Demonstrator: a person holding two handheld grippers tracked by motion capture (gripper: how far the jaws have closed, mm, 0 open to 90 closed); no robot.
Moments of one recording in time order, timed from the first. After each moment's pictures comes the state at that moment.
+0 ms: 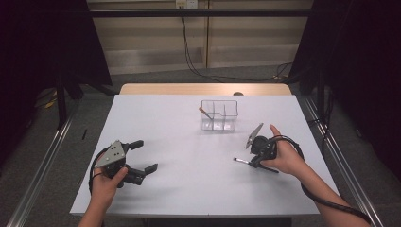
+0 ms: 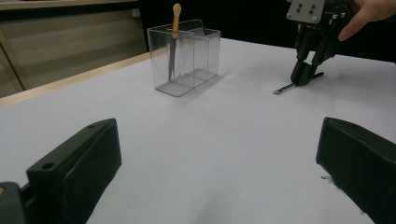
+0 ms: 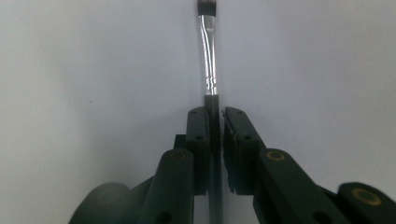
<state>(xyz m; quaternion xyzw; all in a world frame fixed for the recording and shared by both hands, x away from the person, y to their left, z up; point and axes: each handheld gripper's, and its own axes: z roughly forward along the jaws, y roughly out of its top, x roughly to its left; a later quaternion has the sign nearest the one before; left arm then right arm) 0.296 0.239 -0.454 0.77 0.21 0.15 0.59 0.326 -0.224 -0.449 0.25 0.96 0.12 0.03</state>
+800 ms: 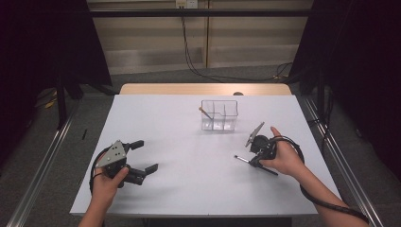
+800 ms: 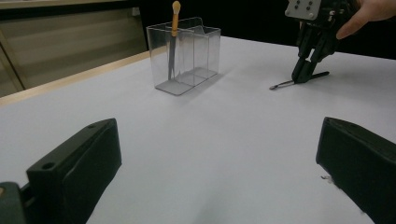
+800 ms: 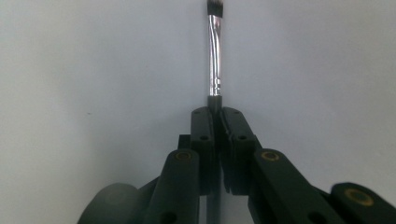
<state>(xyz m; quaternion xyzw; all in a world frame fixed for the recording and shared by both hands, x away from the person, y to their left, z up) 0.297 0.238 -0.455 0.77 0.21 0.15 0.58 0.326 -0.225 -0.450 0.29 0.95 0.12 0.02</state>
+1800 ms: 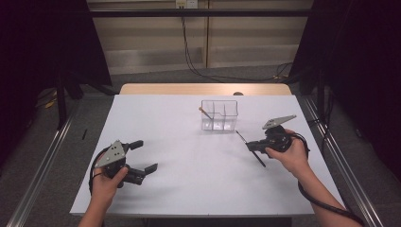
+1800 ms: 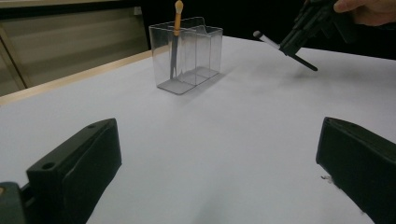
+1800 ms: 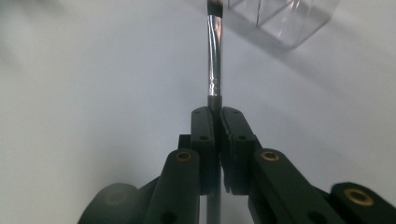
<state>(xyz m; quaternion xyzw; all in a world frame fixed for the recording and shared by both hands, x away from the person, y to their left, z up) 0.297 0.239 -0.455 0.77 0.21 0.15 0.58 0.325 -0.260 -0.433 0.38 0.84 0.38 0.06</state>
